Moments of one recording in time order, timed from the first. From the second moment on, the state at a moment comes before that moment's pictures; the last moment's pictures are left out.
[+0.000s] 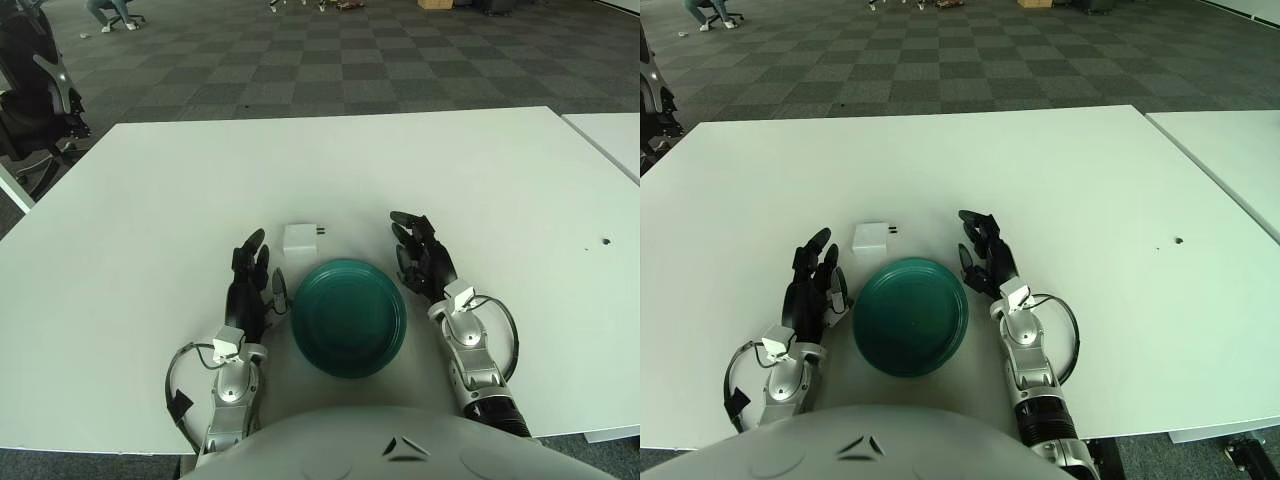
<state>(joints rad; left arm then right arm) 0.39 -0.12 -0.06 0.04 -0.01 -0.44 0.06 0.10 -0.01 0.09 0.26 -0.06 -0.34 0.05</state>
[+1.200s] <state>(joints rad) -0.22 0.40 -0.09 0.33 0.56 -0.53 0.12 0.08 0.01 0.08 0.28 -0.06 -0.34 0.04</state>
